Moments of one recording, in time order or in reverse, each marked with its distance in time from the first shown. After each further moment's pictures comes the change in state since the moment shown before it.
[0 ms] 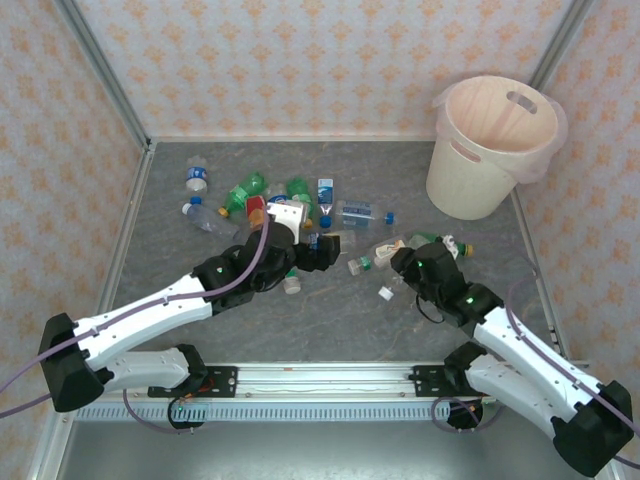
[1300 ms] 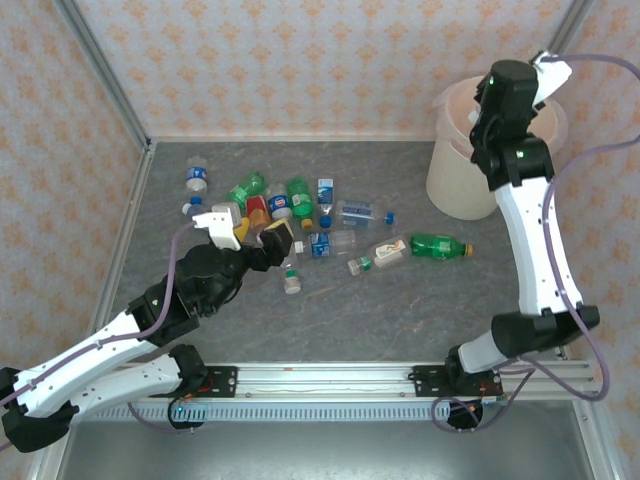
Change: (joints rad) left arm 0.000 -0.396 -0.121 0.002 -0.201 -0.019; right arm -0.428 0.742 1.374 -0.088 0.461 -0.562
